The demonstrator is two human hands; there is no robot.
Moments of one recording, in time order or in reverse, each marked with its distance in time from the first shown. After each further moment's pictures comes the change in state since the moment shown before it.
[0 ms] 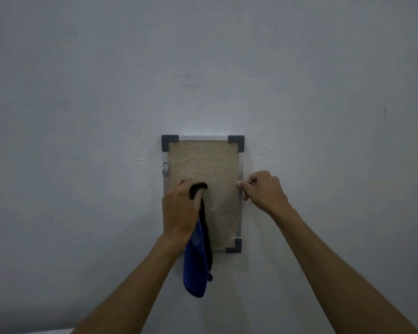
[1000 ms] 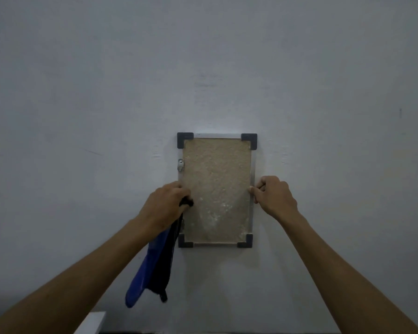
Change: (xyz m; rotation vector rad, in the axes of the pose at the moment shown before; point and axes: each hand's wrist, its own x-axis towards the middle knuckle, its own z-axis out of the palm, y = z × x) left_hand 0.010 -0.041 -0.074 0.305 -0.474 0.183; right_hand -0.017 -0.001 0.012 -0.071 0.015 0.060
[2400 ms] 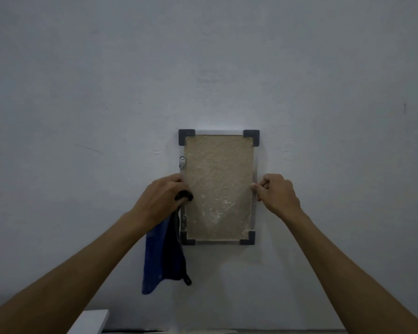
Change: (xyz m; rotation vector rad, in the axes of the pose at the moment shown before) left_hand 0.004 -0.019 -0.008 0.030 0.018 0.191; right_hand 0.000 0.003 0.002 0.039 0.017 -0.002
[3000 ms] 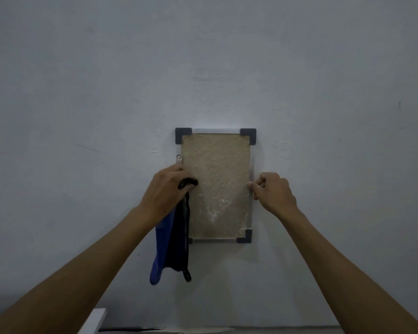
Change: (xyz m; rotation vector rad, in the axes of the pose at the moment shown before) left_hand 0.020 0.010 0.007 -0.114 0.174 -0.048; right_hand -0.003 -0.002 -0.002 -0.015 0.002 0.007
